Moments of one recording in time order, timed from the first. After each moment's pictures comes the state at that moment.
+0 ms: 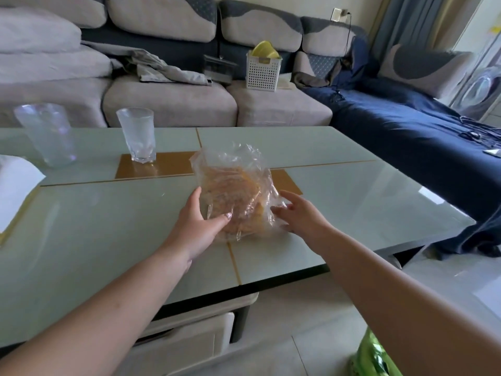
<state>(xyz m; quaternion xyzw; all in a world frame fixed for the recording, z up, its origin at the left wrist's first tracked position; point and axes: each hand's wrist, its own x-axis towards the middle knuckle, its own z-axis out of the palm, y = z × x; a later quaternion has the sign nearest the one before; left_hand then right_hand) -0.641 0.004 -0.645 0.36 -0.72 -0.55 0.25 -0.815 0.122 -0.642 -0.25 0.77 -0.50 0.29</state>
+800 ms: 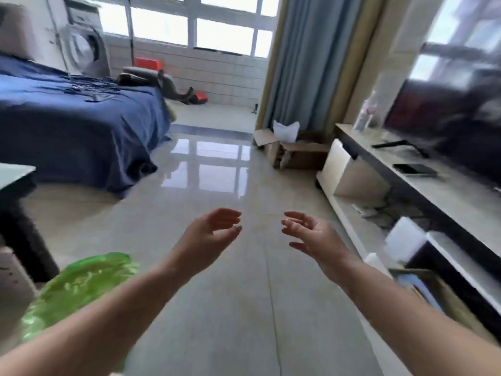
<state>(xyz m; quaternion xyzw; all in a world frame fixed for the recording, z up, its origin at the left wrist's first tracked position) -0.721 0.584 -0.624 -0.30 -0.75 -0.58 -0.12 -0.626 0.778 -0.624 0.21 0.75 -0.62 -0.13</state>
